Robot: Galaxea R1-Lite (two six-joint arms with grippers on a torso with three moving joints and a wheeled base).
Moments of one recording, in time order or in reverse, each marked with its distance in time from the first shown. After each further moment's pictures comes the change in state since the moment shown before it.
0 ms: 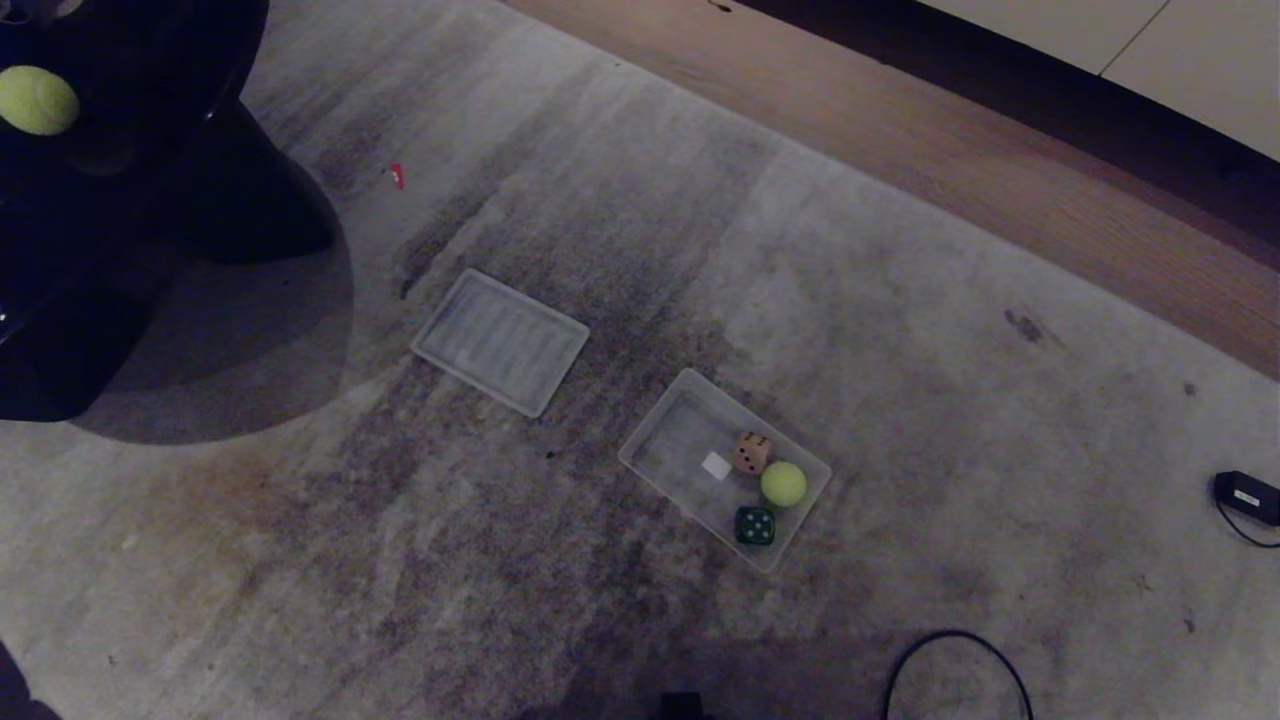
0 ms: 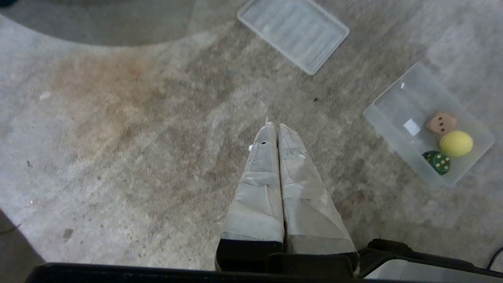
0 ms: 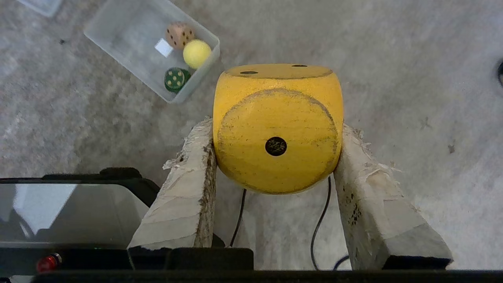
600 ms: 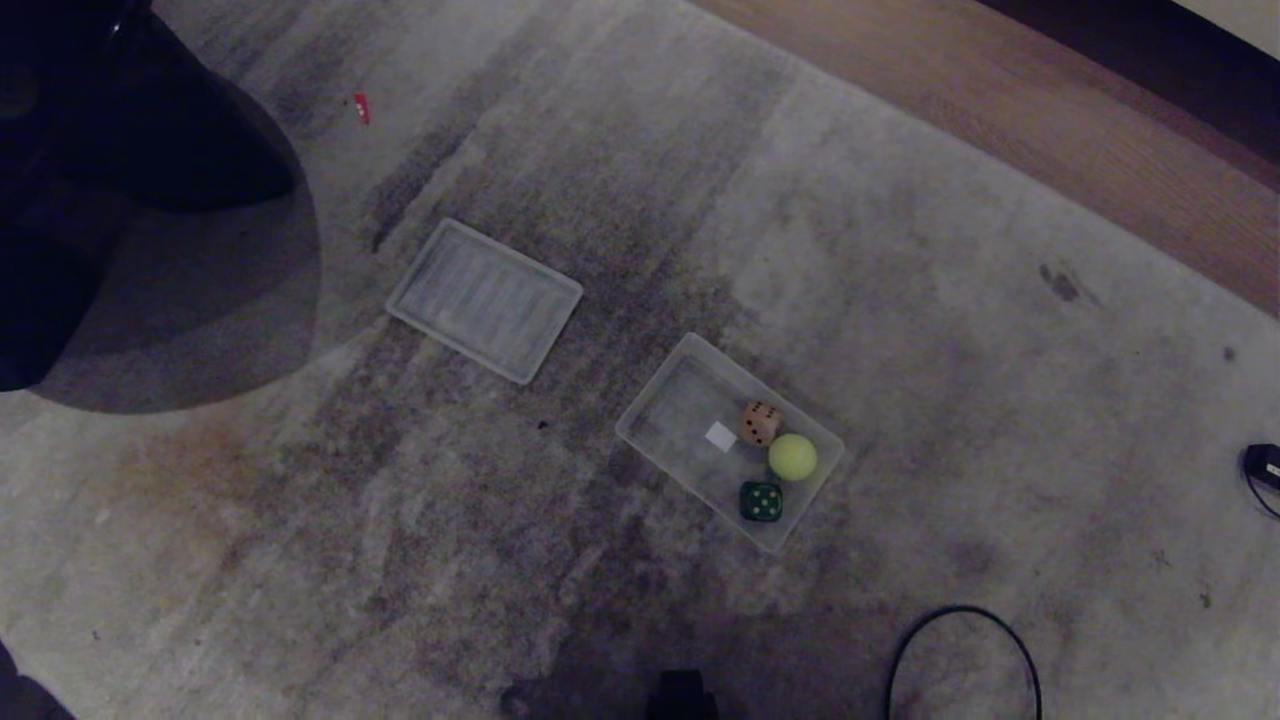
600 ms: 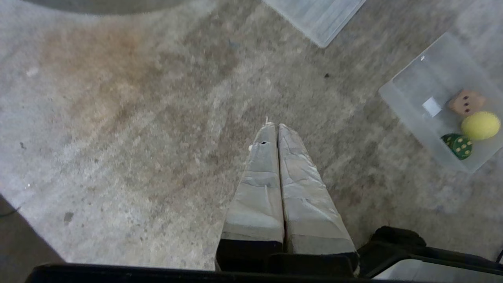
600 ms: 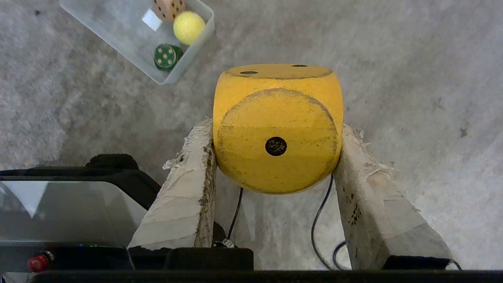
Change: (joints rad) left arm 0.000 0.000 0.000 0.000 0.000 0.000; right arm 0.000 0.000 0.000 0.000 0.000 0.000
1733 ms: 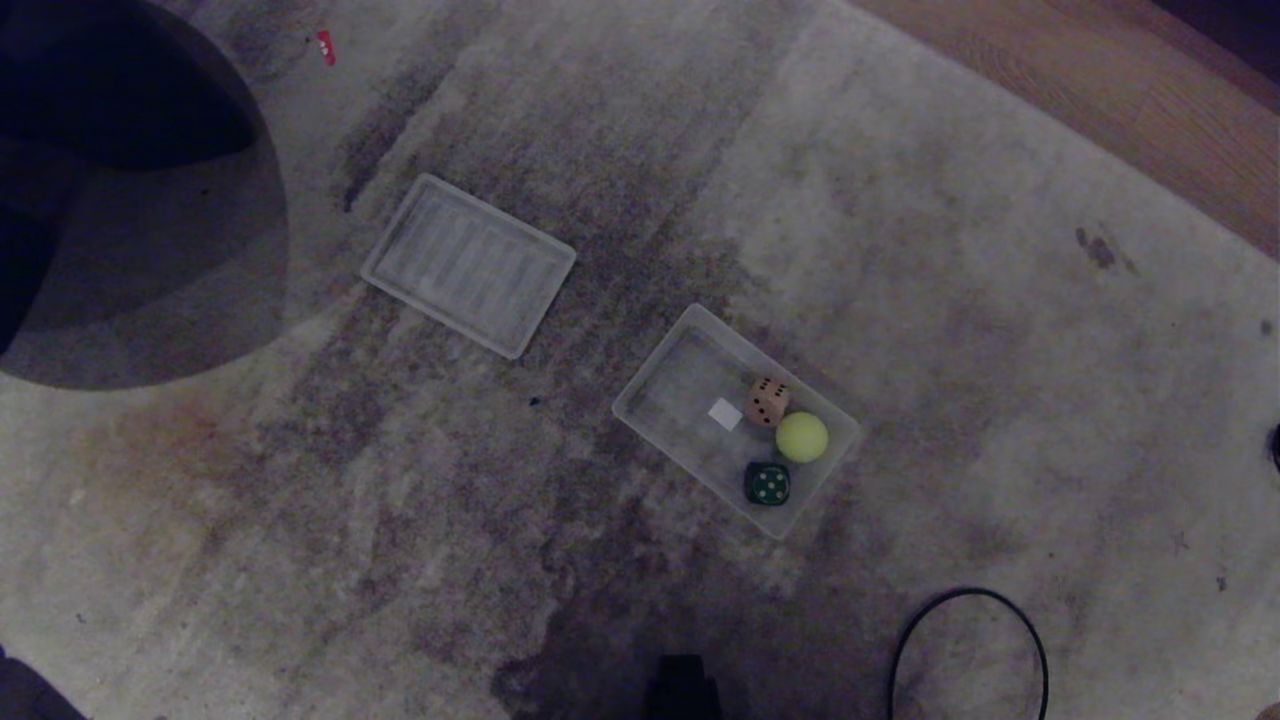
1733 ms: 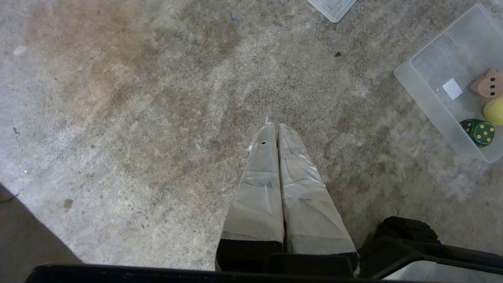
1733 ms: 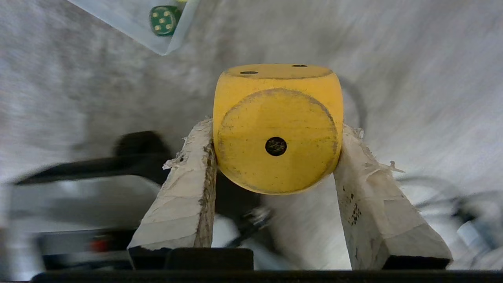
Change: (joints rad) left arm 0.000 0.000 0.000 0.000 0.000 0.001; right arm 0.001 0.220 -0.115 -0.003 0.032 0.174
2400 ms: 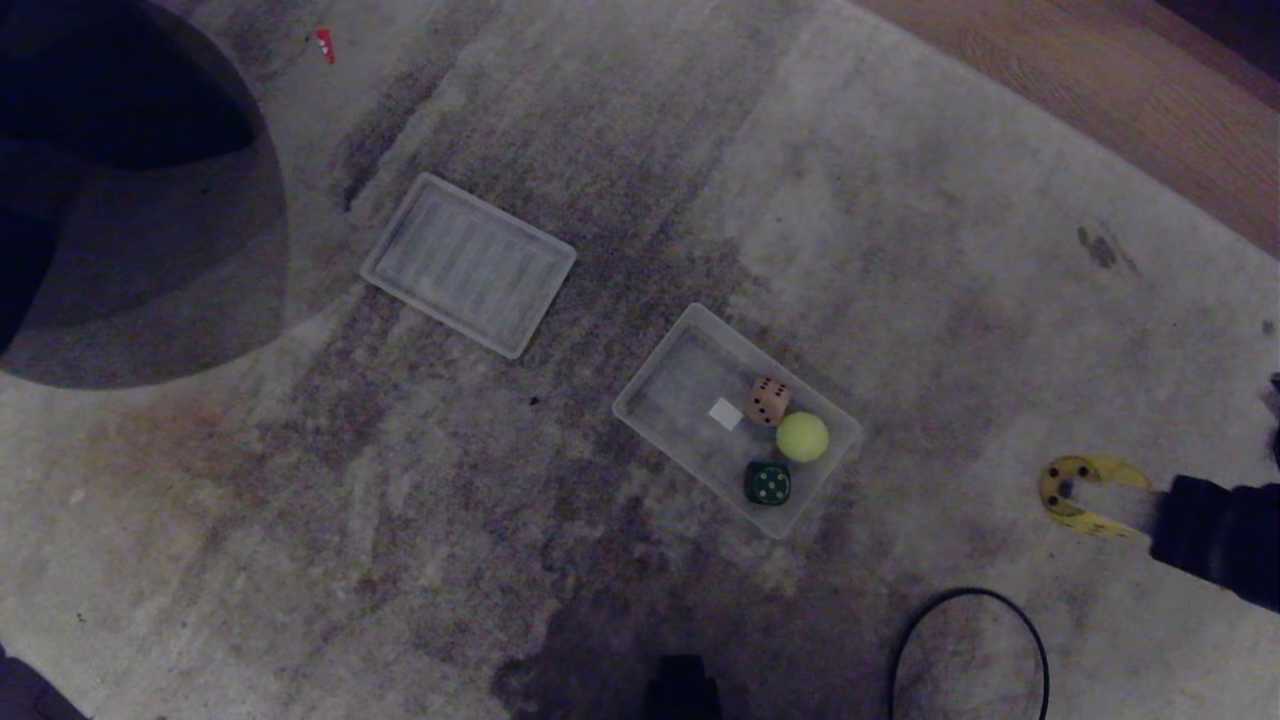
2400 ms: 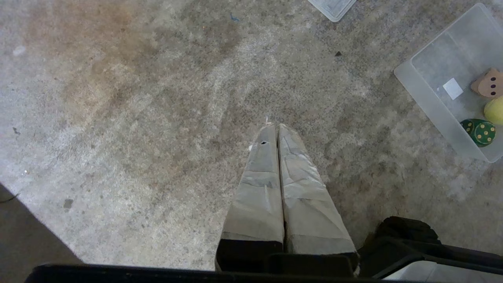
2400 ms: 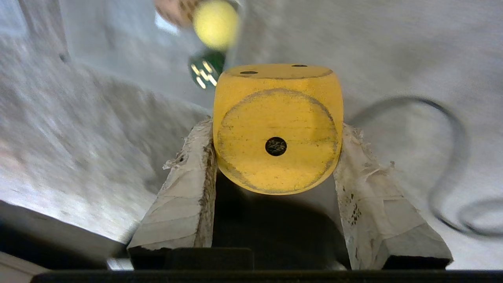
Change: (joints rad) left arm 0.000 0.000 0.000 0.000 0.000 0.000; right arm 0.084 0.993 -0.242 -0.599 0.056 0.249
